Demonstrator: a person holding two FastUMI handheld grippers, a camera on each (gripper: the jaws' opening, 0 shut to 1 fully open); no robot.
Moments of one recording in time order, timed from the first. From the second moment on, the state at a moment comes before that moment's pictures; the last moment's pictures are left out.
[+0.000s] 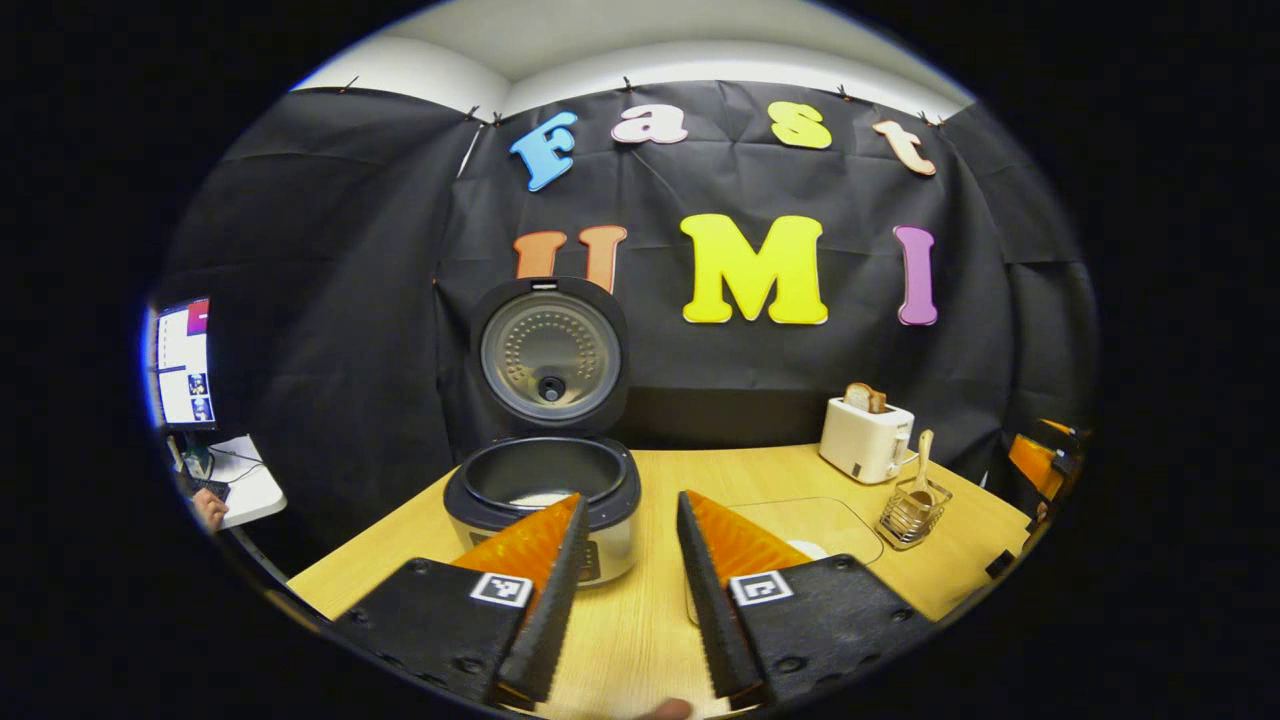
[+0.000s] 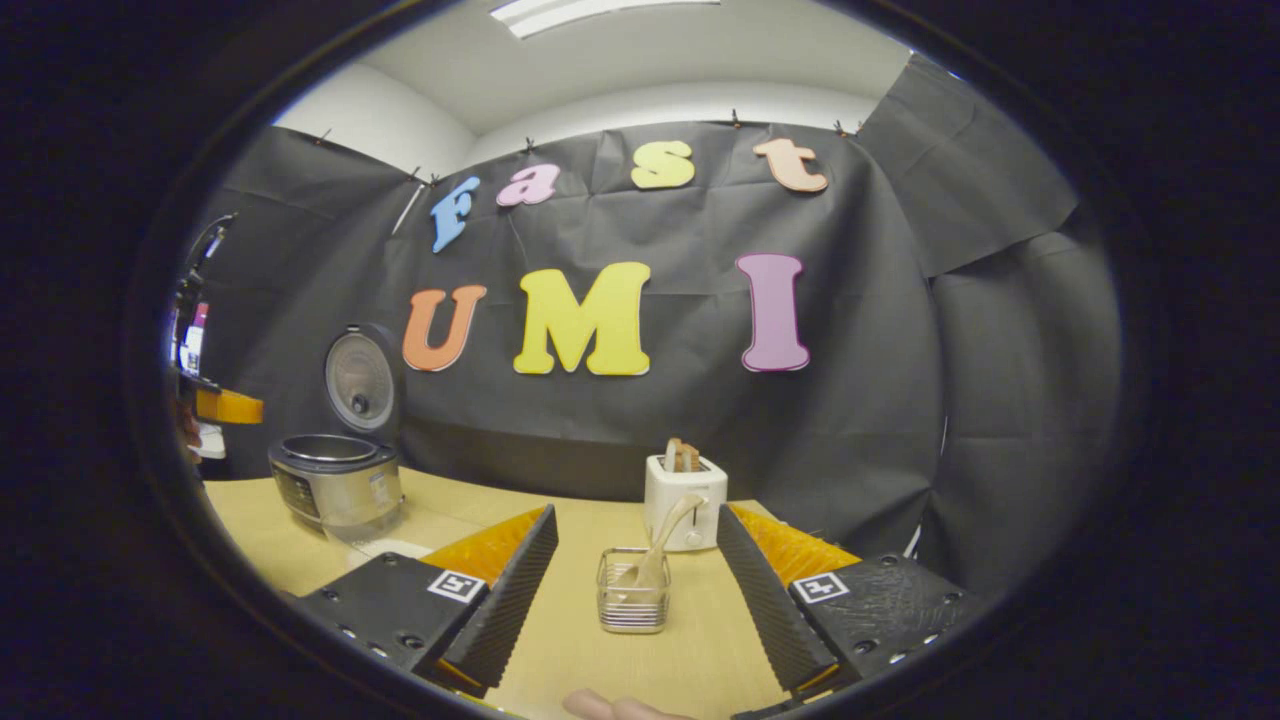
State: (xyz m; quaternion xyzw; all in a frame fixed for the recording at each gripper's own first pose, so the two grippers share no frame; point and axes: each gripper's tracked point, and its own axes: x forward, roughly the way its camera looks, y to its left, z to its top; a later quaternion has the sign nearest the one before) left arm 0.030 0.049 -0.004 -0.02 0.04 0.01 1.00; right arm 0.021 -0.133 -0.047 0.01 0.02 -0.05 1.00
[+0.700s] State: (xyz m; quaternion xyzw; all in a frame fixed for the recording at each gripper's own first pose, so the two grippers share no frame) left arm 0.016 0.063 -0.007 -0.06 0.01 0.02 1.00; right arm 0.166 -0.165 -0.093 0.06 0.12 -0.04 0.99
